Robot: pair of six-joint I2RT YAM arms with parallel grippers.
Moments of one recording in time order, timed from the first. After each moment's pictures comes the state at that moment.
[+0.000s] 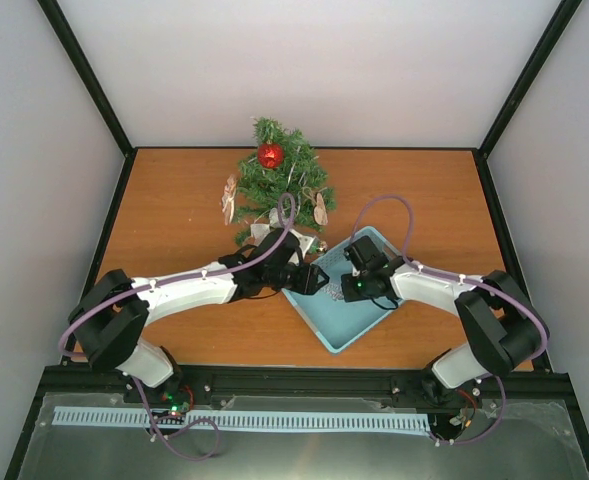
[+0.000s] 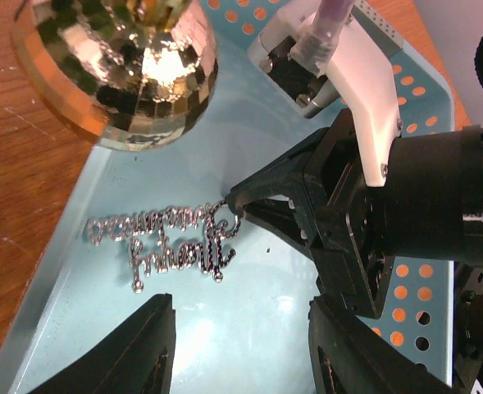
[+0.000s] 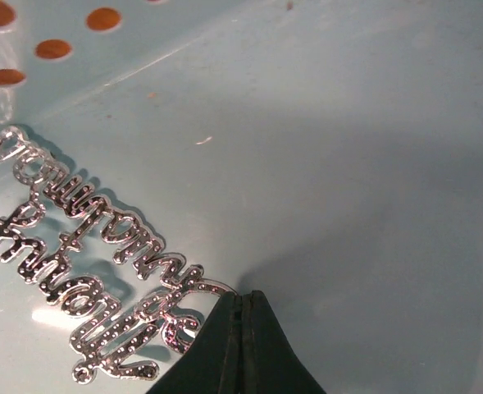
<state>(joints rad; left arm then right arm) -0.88 1.51 0.88 -0.10 0.24 -0.57 0.61 1.50 0.69 -0.37 -0.03 0.40</state>
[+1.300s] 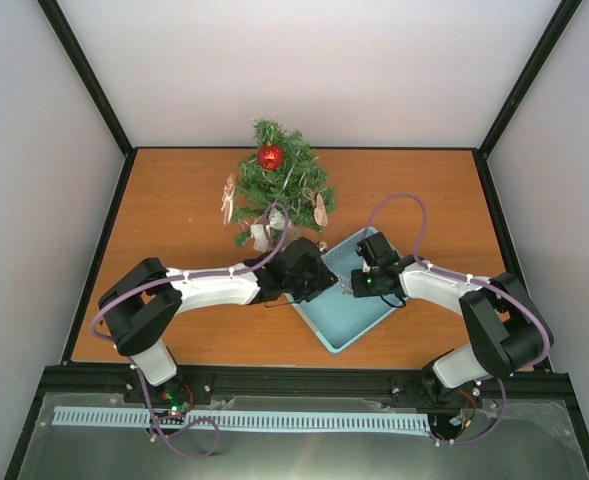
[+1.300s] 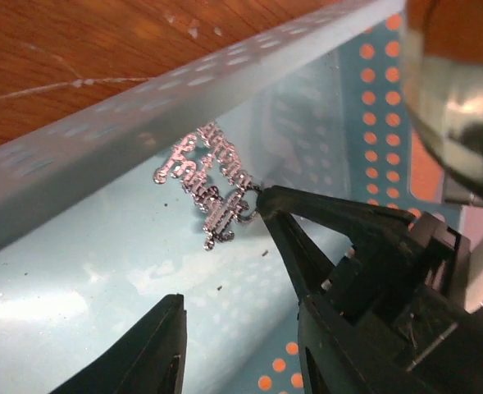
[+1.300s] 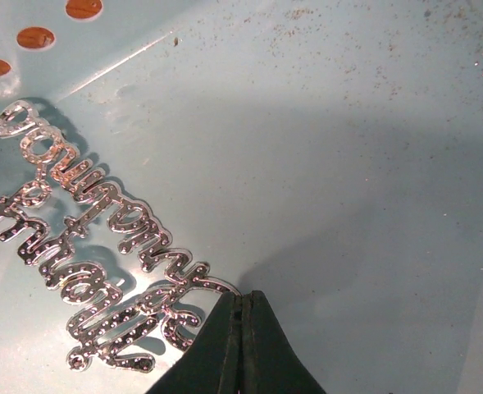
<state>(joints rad) -0.96 1.67 0.93 -0.02 0.14 -1.35 0.51 1.47 0.67 -0.35 -0.03 0.36</state>
